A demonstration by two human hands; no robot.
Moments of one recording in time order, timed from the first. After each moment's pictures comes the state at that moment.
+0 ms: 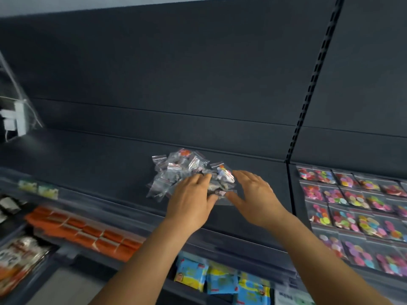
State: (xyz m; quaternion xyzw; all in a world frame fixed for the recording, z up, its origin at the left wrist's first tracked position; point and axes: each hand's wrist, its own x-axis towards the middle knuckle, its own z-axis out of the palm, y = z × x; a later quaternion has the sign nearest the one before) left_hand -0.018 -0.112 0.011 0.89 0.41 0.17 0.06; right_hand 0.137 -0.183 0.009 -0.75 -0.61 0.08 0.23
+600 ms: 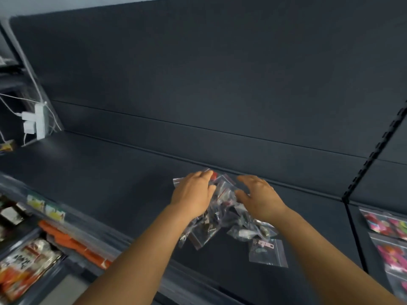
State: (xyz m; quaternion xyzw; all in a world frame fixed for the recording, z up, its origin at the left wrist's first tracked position) left_hand -0.020 0.054 0.006 0.88 0.46 0.13 0.09; right_hand 0.148 -0.020 0.001 -0.75 -0.62 0.14 0.19
